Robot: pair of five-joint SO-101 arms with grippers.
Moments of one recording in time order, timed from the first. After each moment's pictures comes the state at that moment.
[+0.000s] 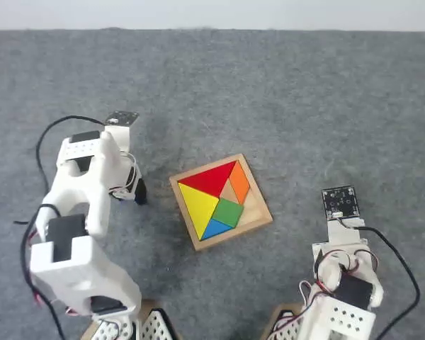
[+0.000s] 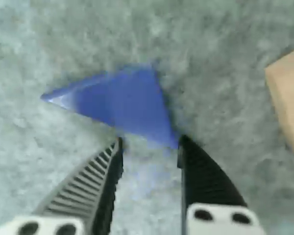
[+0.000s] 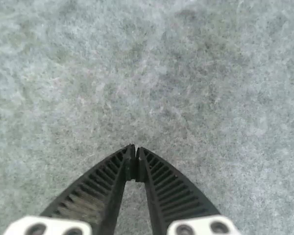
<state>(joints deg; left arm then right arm) -17.1 13.6 25.6 69.3 -15.1 17.0 -102.7 95.7 75.3 26.3</state>
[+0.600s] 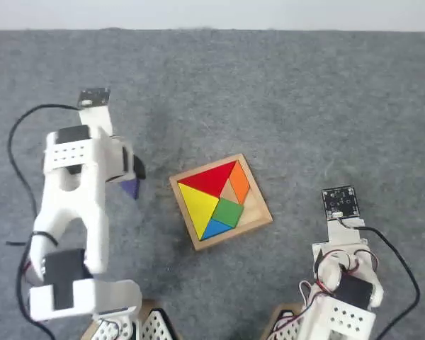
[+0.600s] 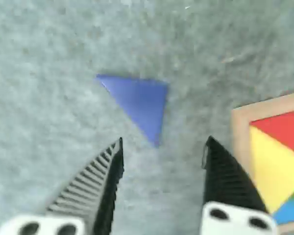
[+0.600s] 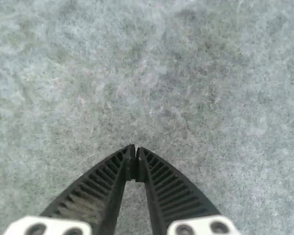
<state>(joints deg) -15.5 -2.9 26.0 73.2 6.0 17.0 -102.7 95.7 75.3 26.3</state>
